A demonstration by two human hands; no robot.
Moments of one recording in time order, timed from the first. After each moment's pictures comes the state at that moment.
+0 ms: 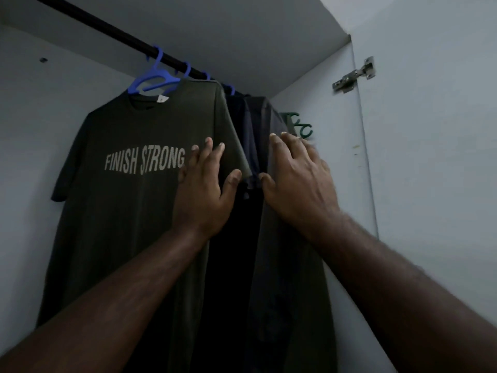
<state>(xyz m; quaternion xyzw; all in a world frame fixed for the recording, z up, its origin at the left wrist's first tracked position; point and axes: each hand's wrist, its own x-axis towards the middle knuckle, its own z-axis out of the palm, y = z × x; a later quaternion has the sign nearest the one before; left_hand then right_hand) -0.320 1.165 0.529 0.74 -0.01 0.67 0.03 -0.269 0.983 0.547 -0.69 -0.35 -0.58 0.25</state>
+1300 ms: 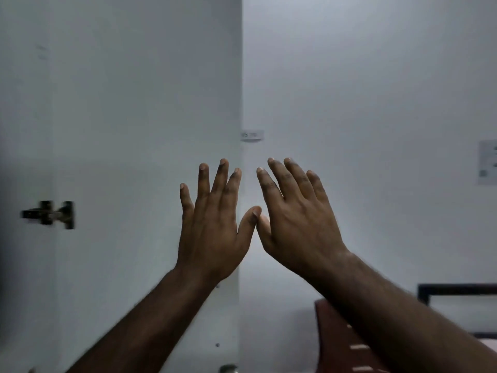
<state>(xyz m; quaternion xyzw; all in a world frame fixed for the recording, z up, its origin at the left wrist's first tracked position) -0.267 0.645 0.352 0.79 -0.29 0.50 0.20 -0.341 0.500 0.373 -0.82 -0.04 -0.55 -0.12</state>
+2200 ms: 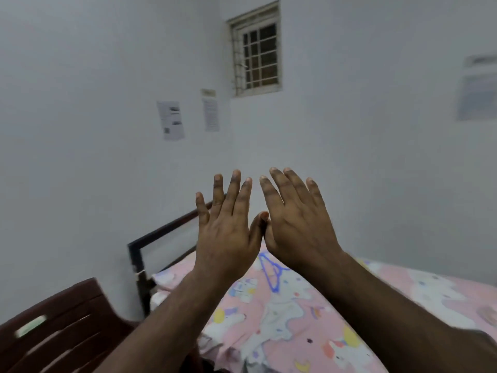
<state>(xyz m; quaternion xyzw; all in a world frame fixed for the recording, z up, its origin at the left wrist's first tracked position) -0.612 0.049 0.242 0.57 -0.69 0.28 0.36 -0.764 0.041 0.266 -0.77 0.44 -0.38 -0.28</state>
